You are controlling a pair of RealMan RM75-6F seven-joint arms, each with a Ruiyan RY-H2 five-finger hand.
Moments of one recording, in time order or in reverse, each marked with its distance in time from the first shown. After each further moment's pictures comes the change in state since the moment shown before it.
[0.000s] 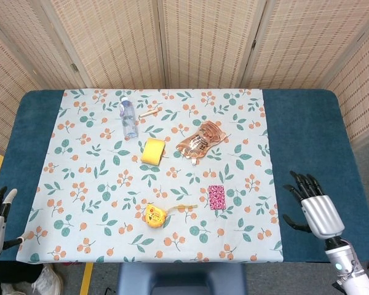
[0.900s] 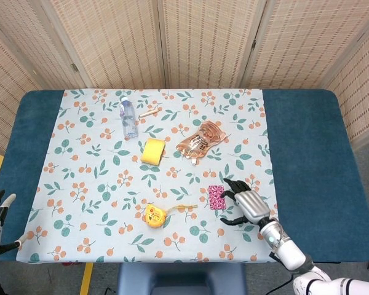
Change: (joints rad) left arm 0.018 0.010 0.015 0.027 0.020 -0.002 -0.077; right arm 0.297 -0.289 0.074 0.028 0.330 -0.433 -0.091
